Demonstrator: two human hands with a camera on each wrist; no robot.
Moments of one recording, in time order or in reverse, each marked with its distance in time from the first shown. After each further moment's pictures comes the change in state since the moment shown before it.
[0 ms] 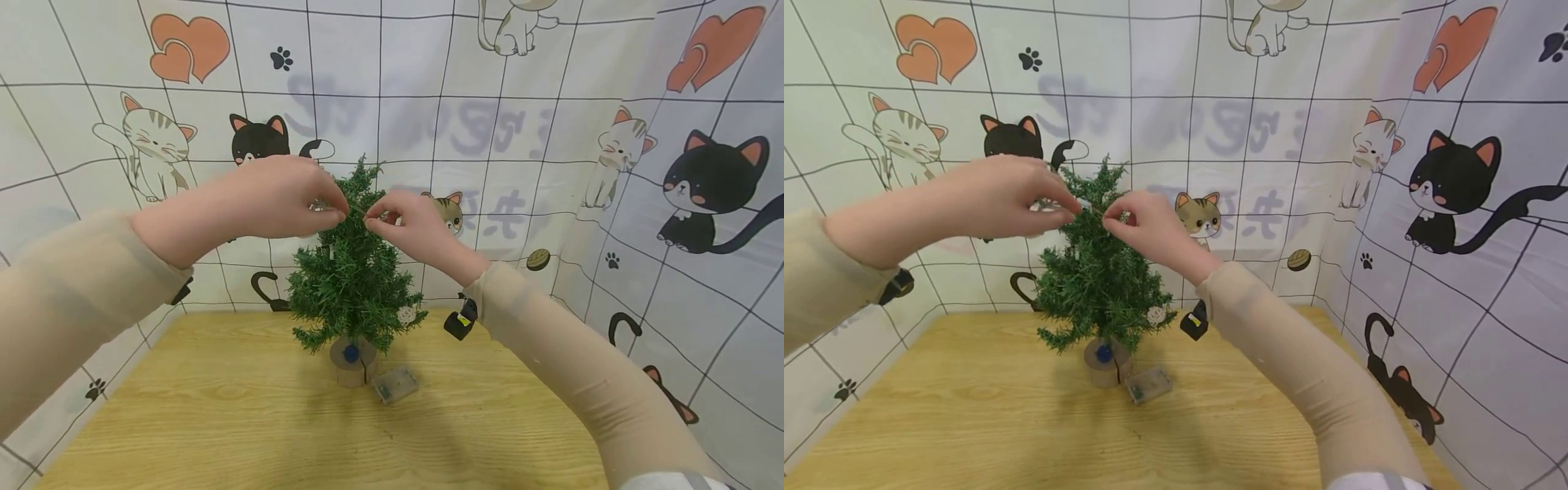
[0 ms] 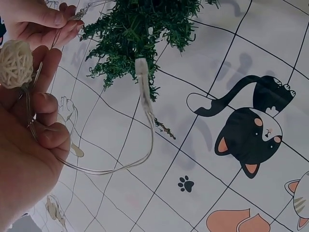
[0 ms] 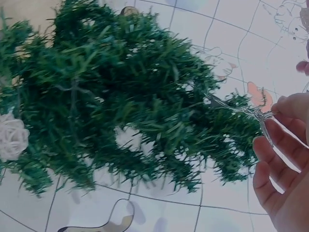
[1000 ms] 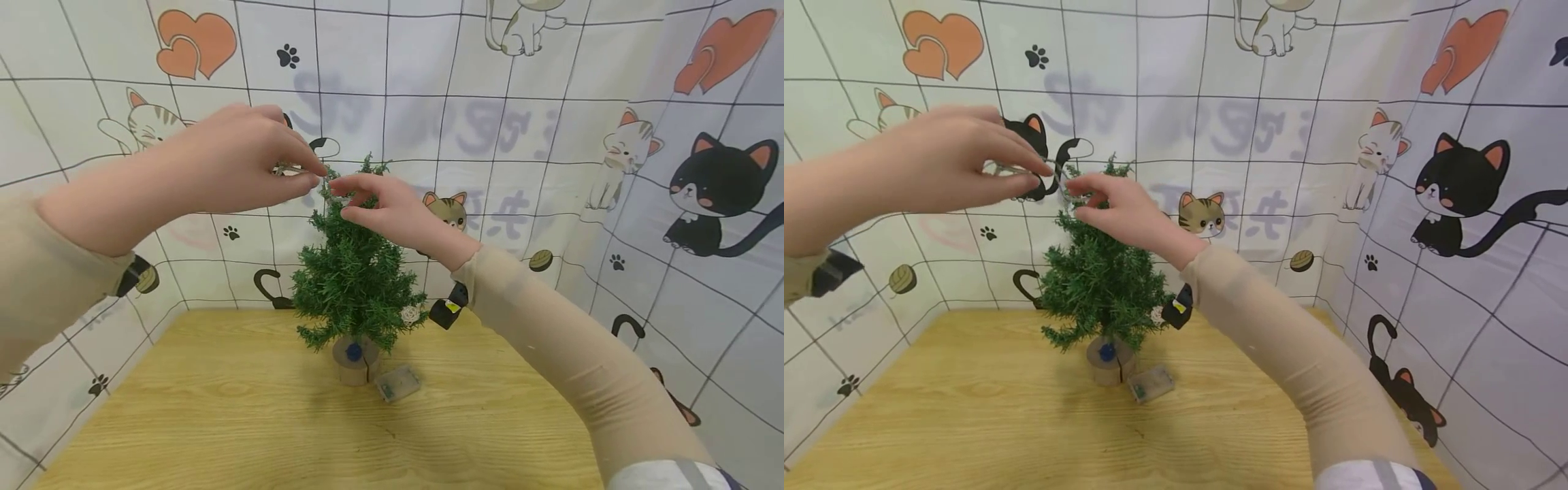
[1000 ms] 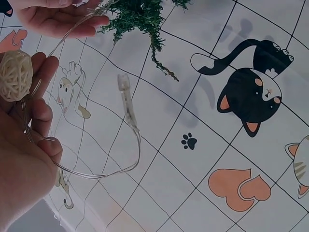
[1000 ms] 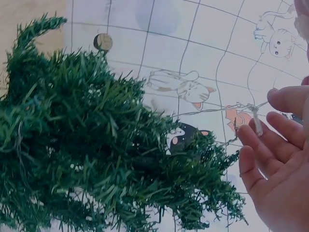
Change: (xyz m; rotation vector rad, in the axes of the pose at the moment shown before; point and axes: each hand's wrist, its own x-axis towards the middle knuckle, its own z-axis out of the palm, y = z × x) left_hand -0.033 -0.015 -0.028 0.109 0.264 0.097; right_hand 0.030 -0.036 -0.002 0.259 -0.190 0.043
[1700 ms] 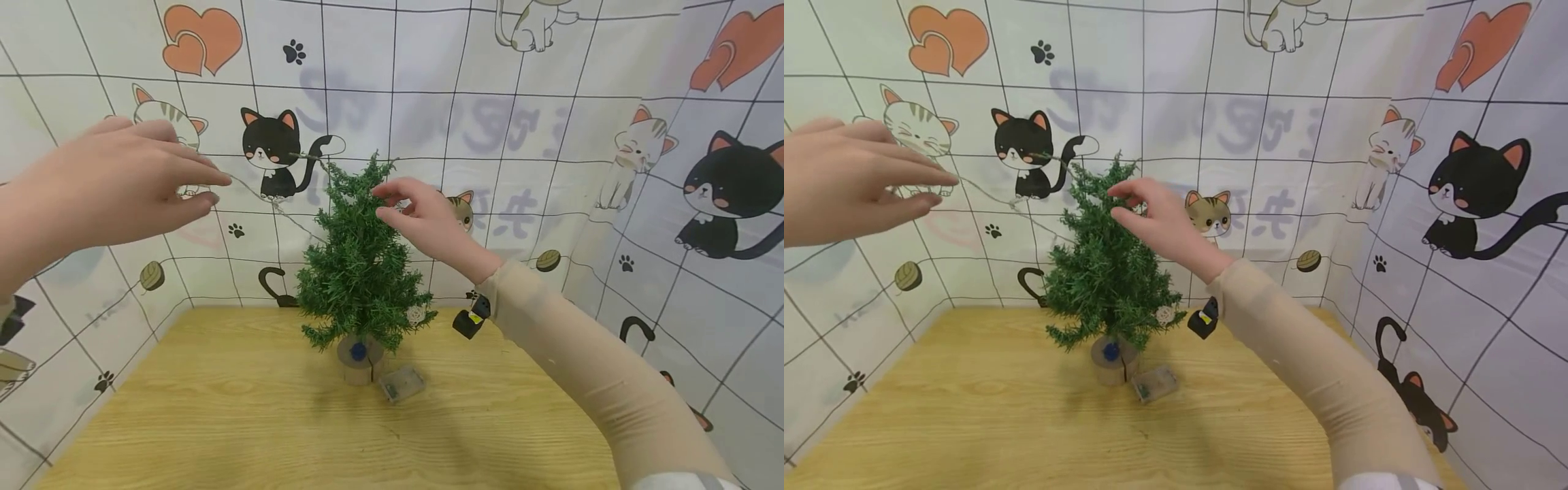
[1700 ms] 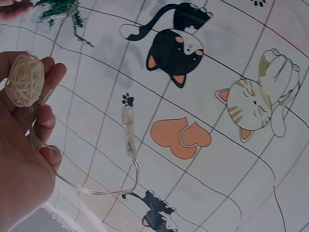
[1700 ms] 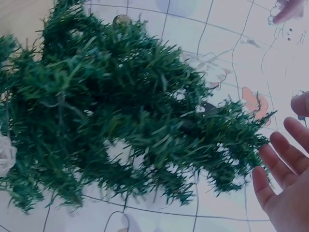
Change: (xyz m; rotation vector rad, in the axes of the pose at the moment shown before) left_hand -0.082 -0.053 0.003 0.285 -0.062 -0.143; right_hand -0.022 0.034 -0.001 -0.080 0.207 0.001
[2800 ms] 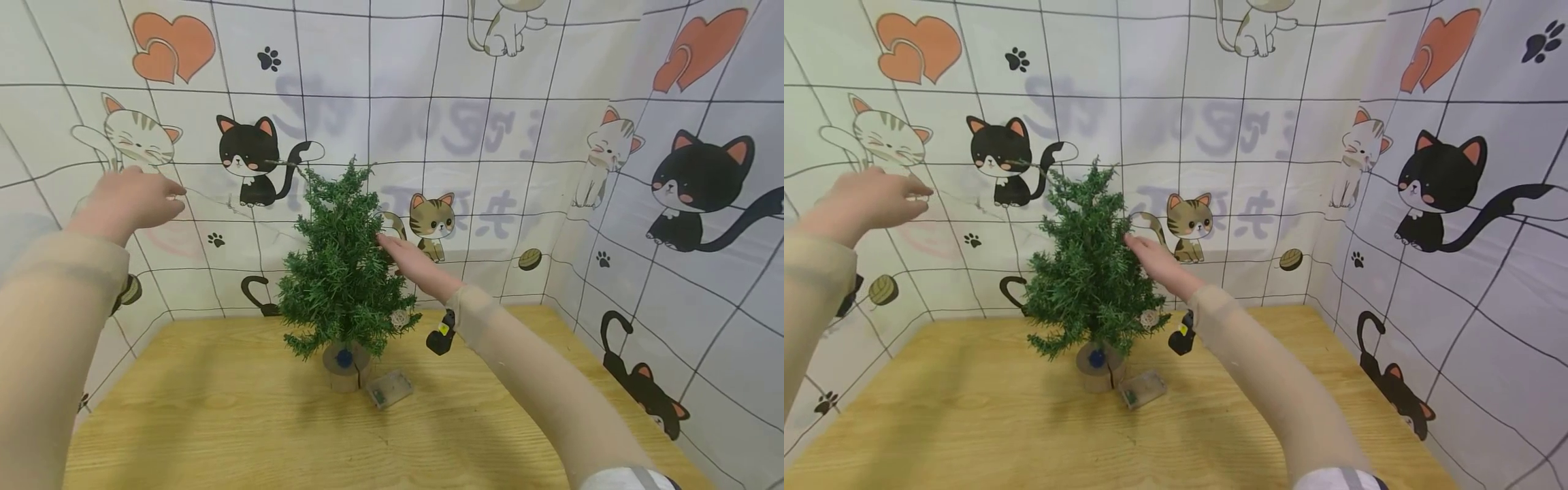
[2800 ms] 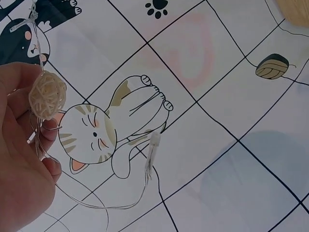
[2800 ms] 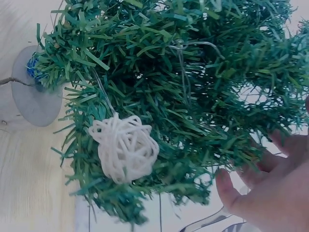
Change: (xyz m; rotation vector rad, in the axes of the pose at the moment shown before) left_hand 0.028 -0.092 0.119 -0.212 -0.429 -0.448; right_hand -0.024 0.089 0.040 0.318 -0.208 0.562
